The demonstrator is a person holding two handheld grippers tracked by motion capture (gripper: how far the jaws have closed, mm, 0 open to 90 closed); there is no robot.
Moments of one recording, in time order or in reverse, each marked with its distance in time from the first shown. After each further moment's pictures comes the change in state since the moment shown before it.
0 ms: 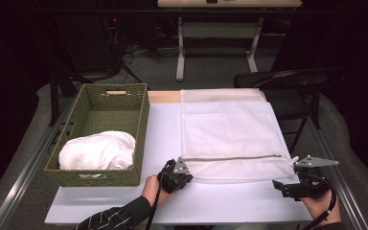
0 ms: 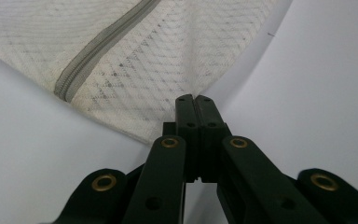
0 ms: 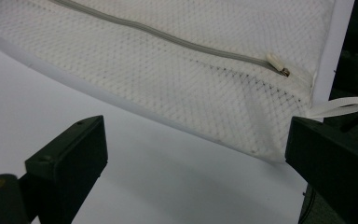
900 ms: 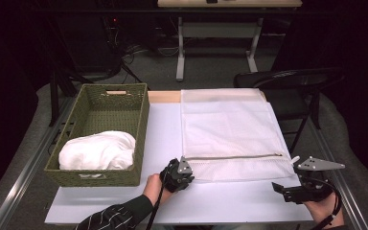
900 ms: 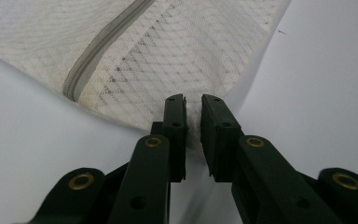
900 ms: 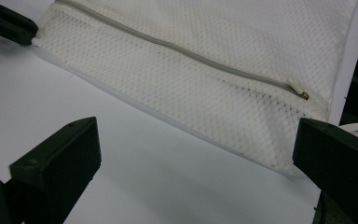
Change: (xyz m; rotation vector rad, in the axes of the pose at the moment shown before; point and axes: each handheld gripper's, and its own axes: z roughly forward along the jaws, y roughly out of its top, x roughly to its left) left arm -0.006 0.010 0.006 0.032 0.044 0.037; right arm 0.012 0.003 -0.019 -0.074 0.051 -0.039
